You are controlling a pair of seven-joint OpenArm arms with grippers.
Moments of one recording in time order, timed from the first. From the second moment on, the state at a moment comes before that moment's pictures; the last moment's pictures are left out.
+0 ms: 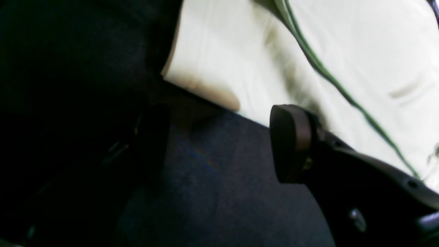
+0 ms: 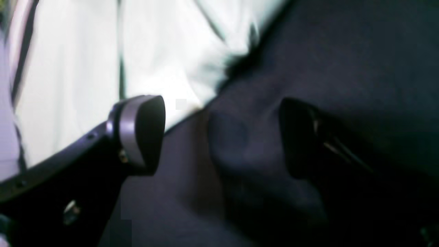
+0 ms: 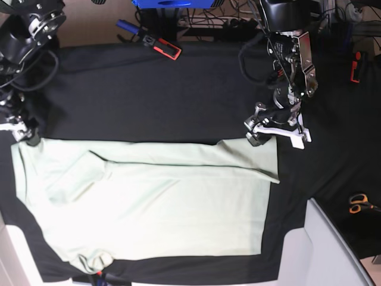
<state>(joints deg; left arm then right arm) 5.4 -0.2 -20.6 71.9 -27.4 -1.0 28.7 8.5 9.5 56.5 48.9 21.9 33.3 -37.7</state>
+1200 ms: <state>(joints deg) -4.1 -0.9 -22.9 65.5 -24.1 2.2 30.0 8.8 10.6 56.4 47.7 22.1 33.7 -38.5</state>
